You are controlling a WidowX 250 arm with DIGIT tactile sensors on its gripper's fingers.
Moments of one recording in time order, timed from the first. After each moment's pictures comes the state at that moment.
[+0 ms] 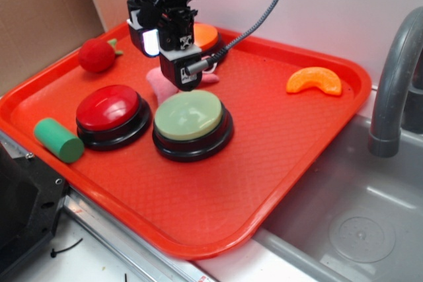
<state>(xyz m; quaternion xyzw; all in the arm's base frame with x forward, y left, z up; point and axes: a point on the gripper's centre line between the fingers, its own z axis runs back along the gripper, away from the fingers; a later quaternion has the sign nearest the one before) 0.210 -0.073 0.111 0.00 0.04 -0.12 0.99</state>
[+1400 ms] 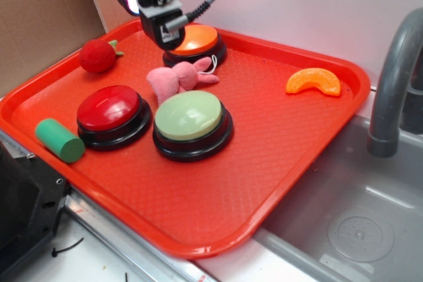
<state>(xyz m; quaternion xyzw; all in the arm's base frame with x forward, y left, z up) 0.209 -0.069 0.153 0.01 0.00 -0.14 0.99</state>
